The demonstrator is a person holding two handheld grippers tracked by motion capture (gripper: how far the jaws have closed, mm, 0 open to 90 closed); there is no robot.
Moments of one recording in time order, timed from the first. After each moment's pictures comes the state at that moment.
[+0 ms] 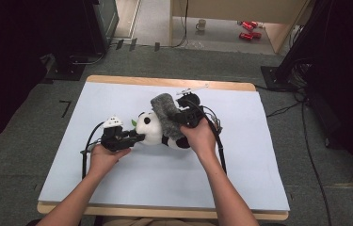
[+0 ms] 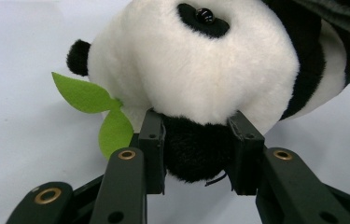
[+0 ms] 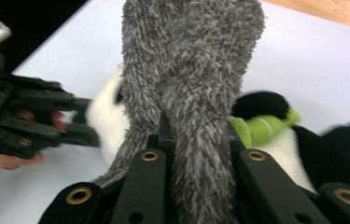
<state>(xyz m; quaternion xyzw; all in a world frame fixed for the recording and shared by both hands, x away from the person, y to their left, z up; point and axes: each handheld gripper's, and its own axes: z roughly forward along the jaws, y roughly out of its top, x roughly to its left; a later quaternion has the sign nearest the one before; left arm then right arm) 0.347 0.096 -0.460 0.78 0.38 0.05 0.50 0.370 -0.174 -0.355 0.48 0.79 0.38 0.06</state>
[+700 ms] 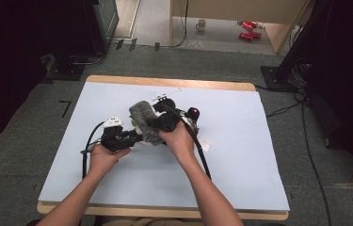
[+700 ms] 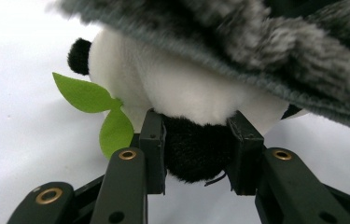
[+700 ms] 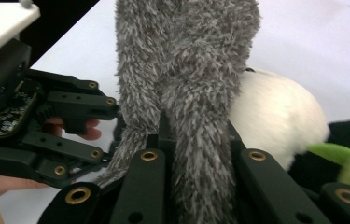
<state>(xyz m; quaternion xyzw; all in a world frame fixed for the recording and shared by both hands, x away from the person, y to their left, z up) 0.347 0.094 -0.457 0.78 0.39 0.05 0.48 0.377 -0.118 -0.380 0.46 0.81 0.37 0.02</state>
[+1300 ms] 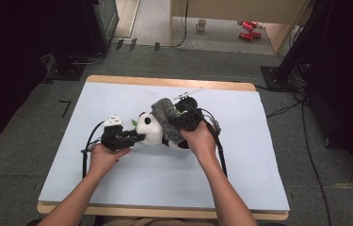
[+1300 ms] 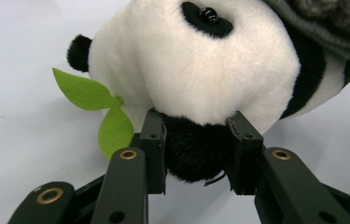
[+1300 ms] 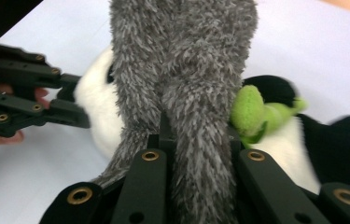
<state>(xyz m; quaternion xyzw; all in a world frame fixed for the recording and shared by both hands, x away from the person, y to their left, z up) 0.350 0.096 -0.459 0.78 0.39 0.04 0.49 0.368 -0.176 -0.364 0.47 0.81 0.34 0.08</state>
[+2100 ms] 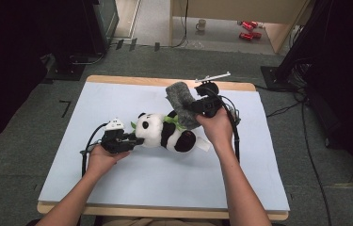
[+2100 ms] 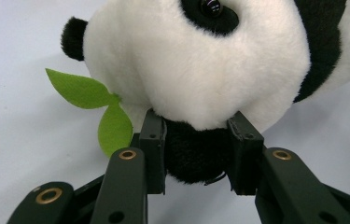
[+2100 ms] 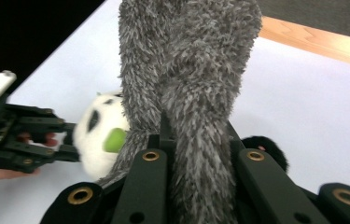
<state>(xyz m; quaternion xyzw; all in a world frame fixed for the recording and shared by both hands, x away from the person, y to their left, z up) 0.345 0.096 -0.464 0.81 0.36 0.06 0.46 0.380 -0.223 -0.326 0.50 0.77 0.38 0.08</state>
